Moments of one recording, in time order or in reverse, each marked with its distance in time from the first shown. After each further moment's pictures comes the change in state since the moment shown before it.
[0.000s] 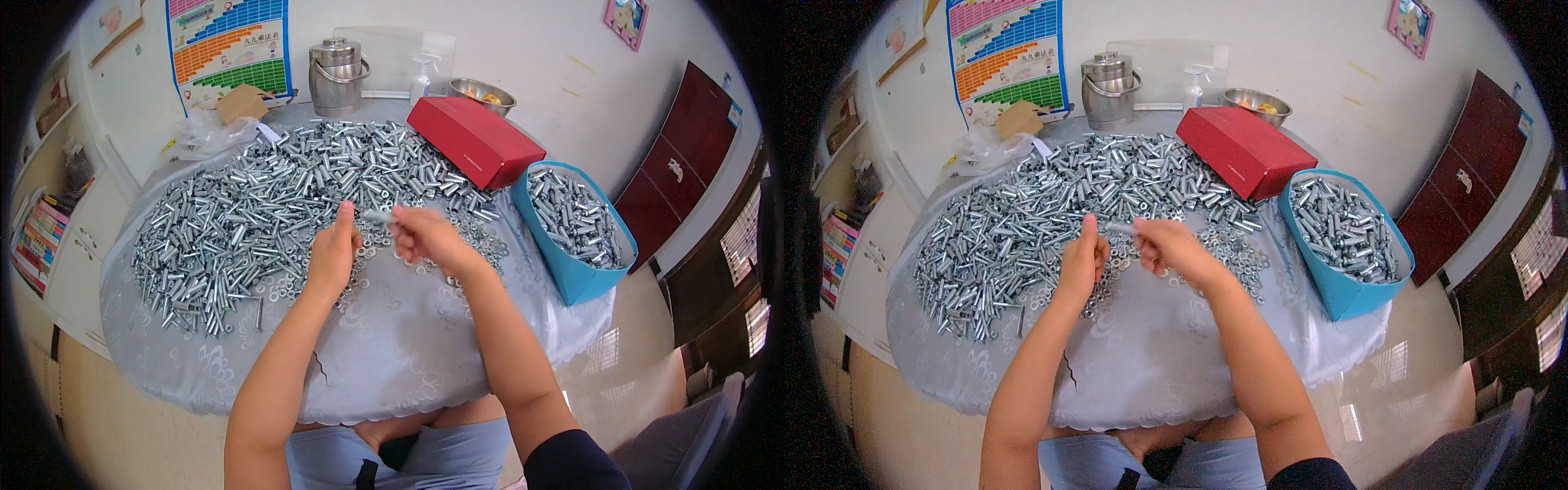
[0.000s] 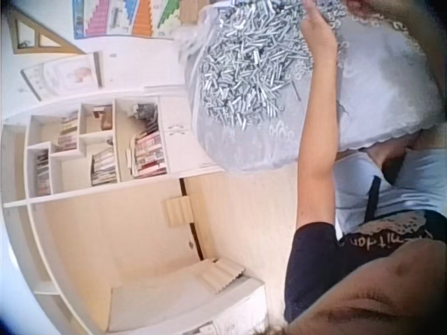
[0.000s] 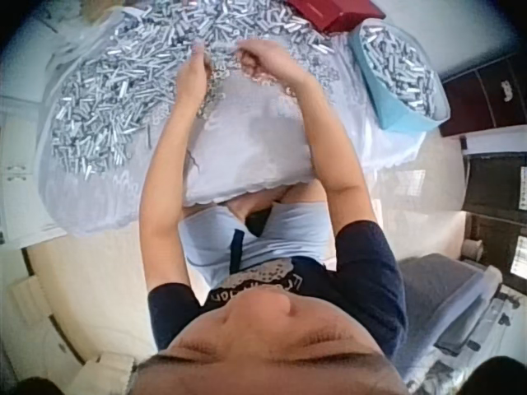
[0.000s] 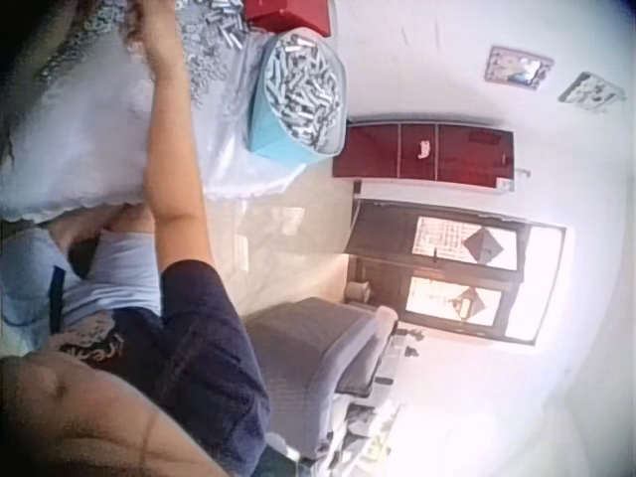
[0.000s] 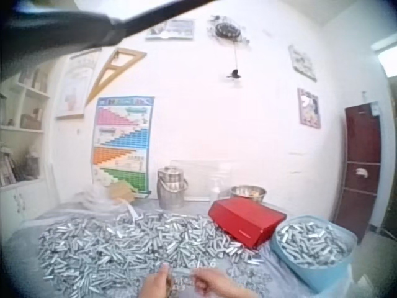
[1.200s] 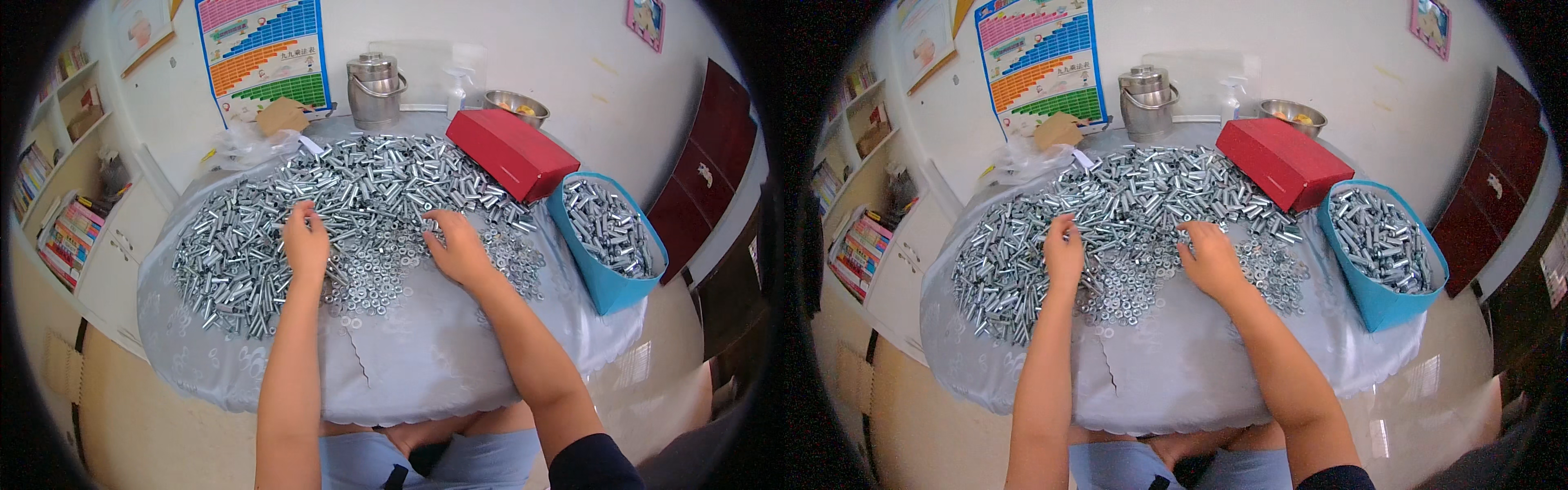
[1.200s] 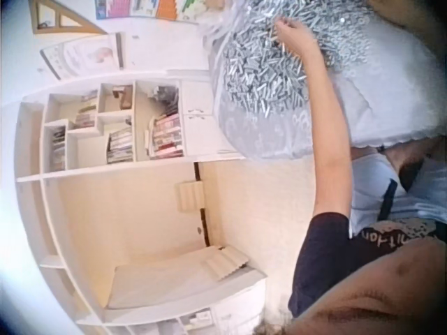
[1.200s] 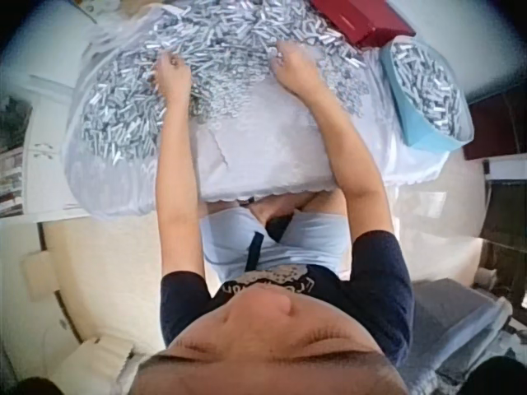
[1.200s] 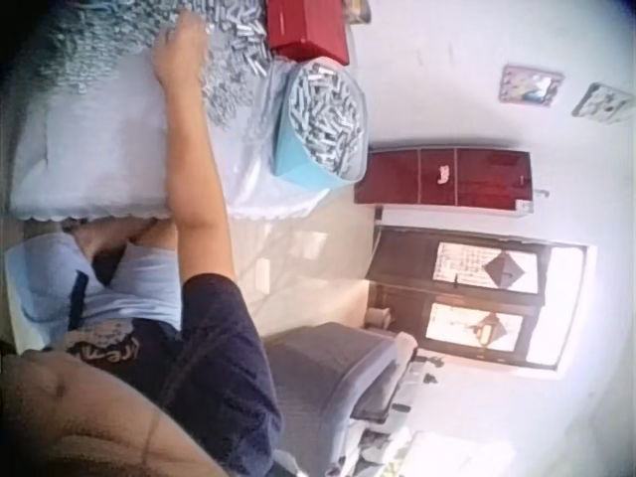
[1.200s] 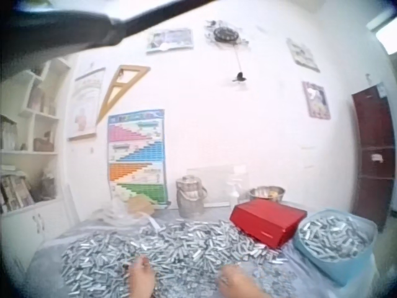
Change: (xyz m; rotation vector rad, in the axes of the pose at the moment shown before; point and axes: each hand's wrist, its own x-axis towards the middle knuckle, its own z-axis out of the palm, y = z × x) left_hand 0.052 -0.050 -0.089 0.442 0.612 0.407; right_hand 0.030 0.045 -0.004 -1.052 0.452 -0.756
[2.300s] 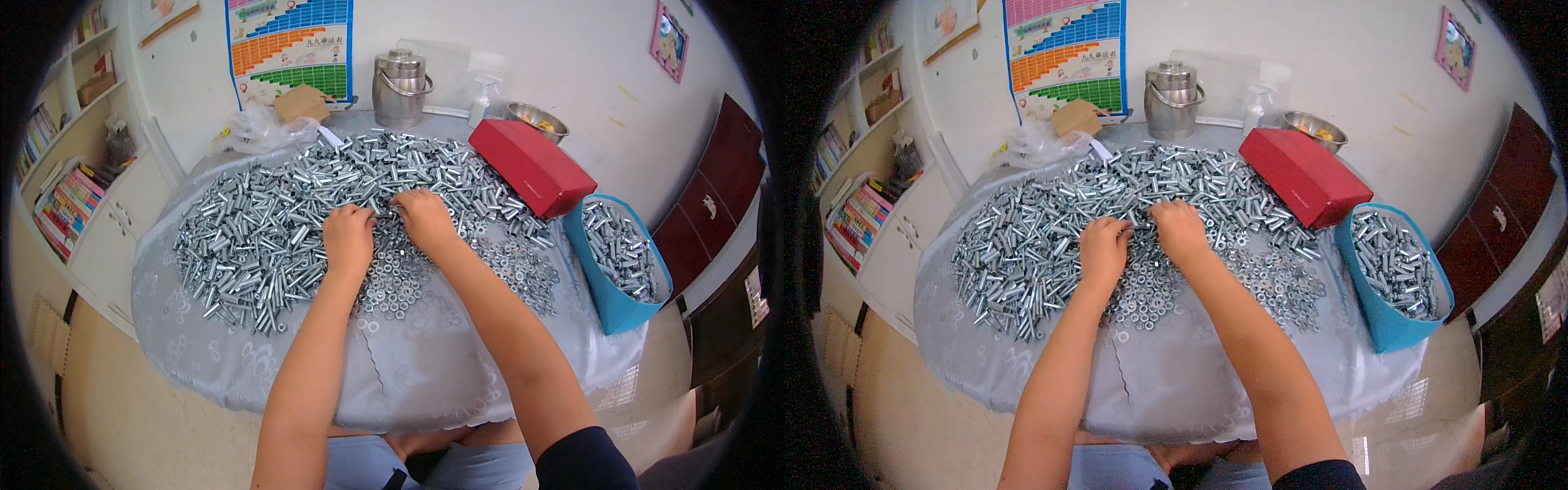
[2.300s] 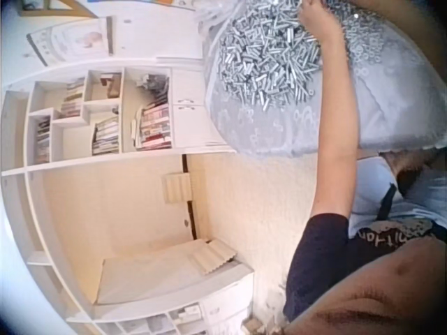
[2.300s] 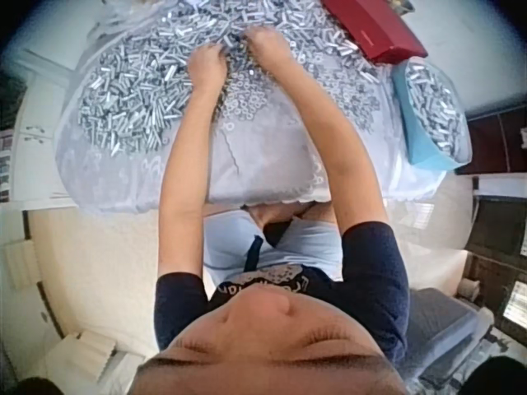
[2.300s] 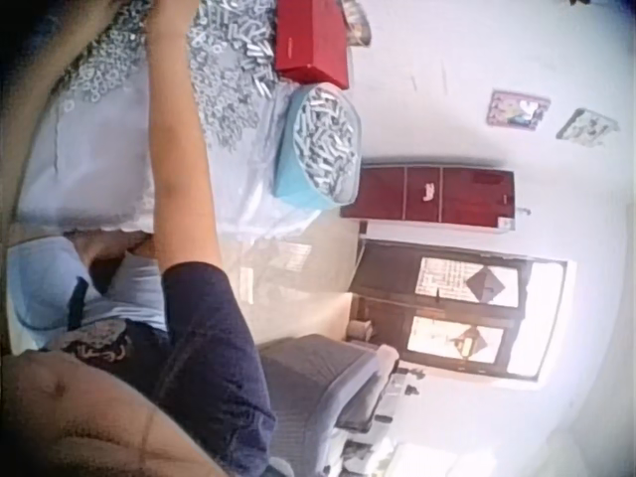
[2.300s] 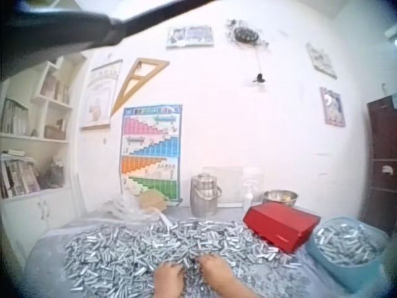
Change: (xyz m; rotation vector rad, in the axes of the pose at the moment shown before) left_hand -0.013 0.027 0.016 0.246 -0.118 0.300; right_hand 0.068 -0.004 0.080 -0.175 -0.096 -0.193
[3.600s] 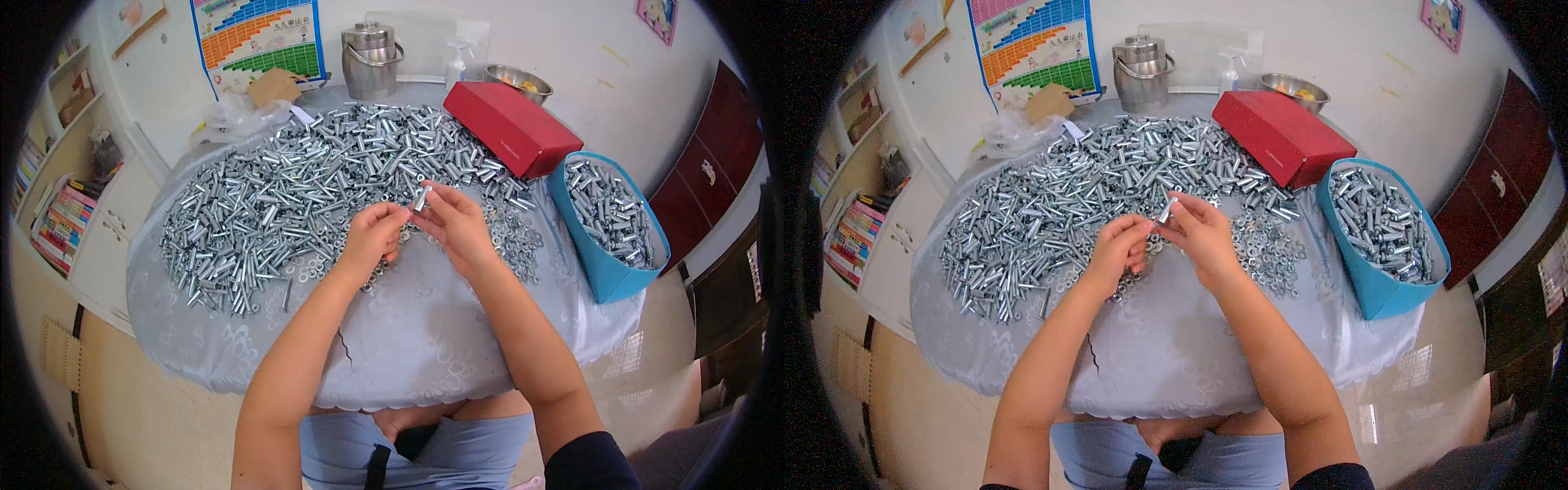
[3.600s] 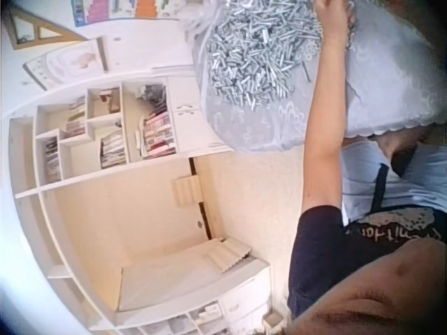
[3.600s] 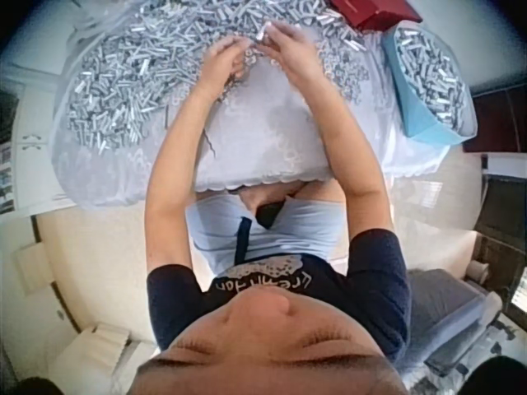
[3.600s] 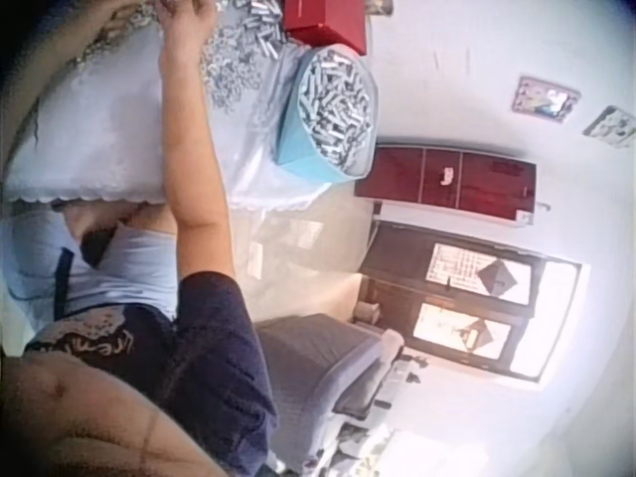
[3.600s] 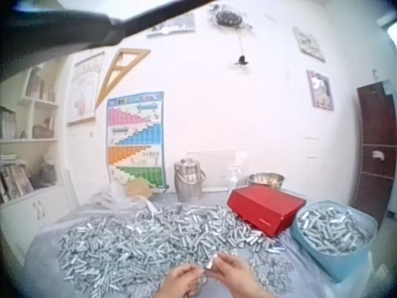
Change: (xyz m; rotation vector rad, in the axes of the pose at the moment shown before) left_hand -0.021 0.091 -0.022 -1.378 -0.657 -0.749; right_hand -0.073 -0.020 -0.088 1.509 0.170 0.920
